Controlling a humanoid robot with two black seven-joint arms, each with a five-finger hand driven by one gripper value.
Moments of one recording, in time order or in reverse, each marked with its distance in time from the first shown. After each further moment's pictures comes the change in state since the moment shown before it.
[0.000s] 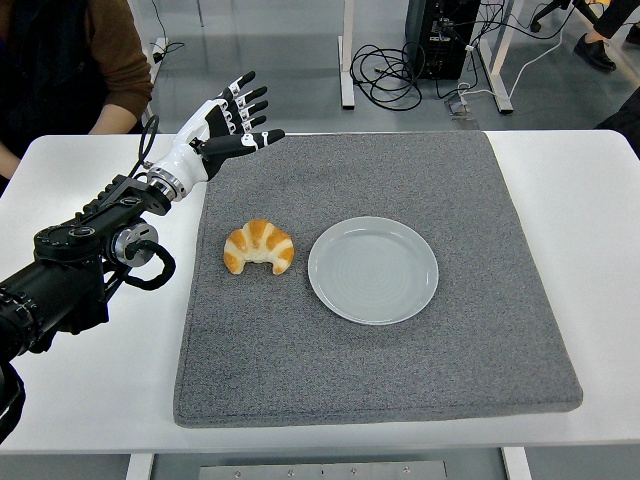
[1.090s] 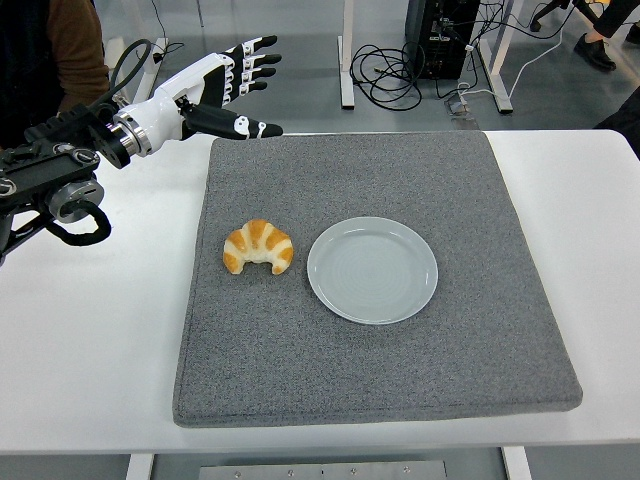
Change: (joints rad) left arm -0.250 0.396 0.325 -0.575 0.145 0.183 0.014; right arm 0.000 0.000 0.000 0.000 0.000 0.000 0.000
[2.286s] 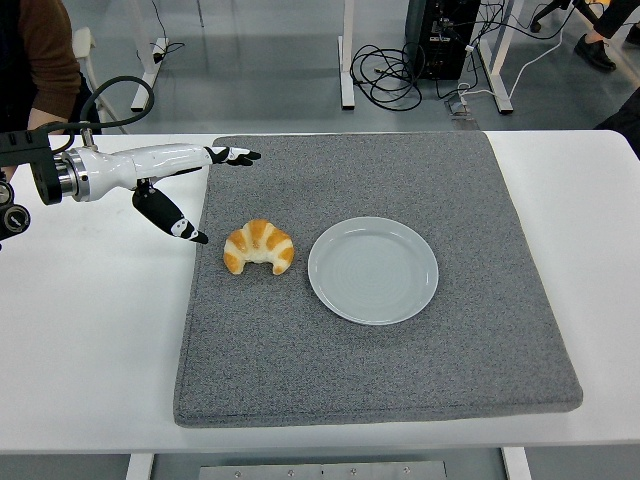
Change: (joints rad) left arm -0.067 0.266 0.137 -0.309 0.761 0.110 0.089; right arm -0.001 0.000 0.000 0.000 0.000 0.000 0.000
